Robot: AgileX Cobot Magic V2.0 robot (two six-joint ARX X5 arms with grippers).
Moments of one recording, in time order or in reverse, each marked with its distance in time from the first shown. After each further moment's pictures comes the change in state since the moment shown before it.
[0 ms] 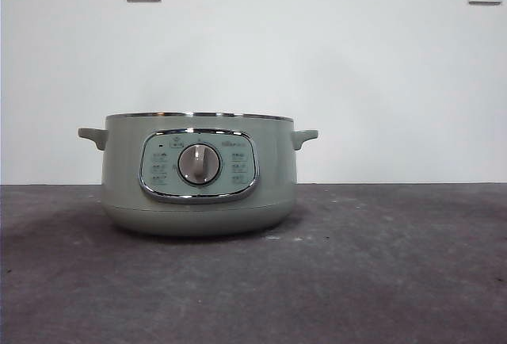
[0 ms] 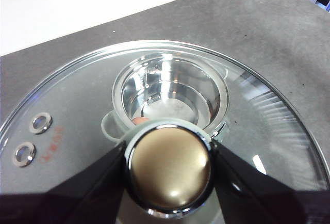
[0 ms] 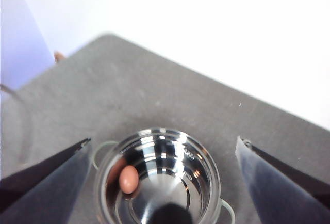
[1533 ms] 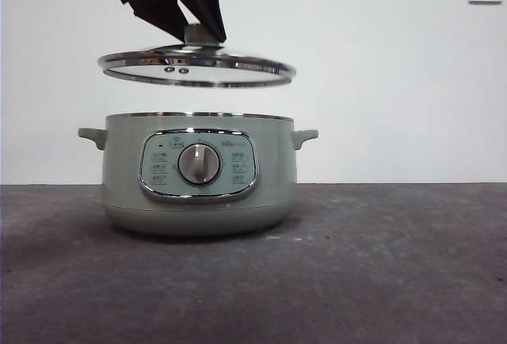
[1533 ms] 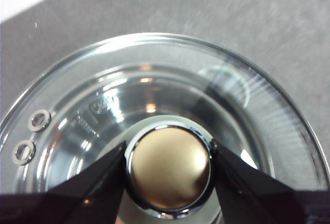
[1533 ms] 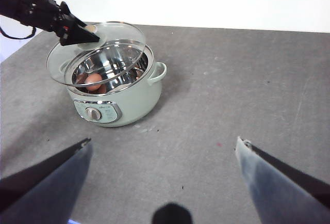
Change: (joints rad) left arm -0.253 0.671 0.000 0.506 -0.106 0.023; right arm 0.001 -1.425 -1.408 0.000 0.218 0.225
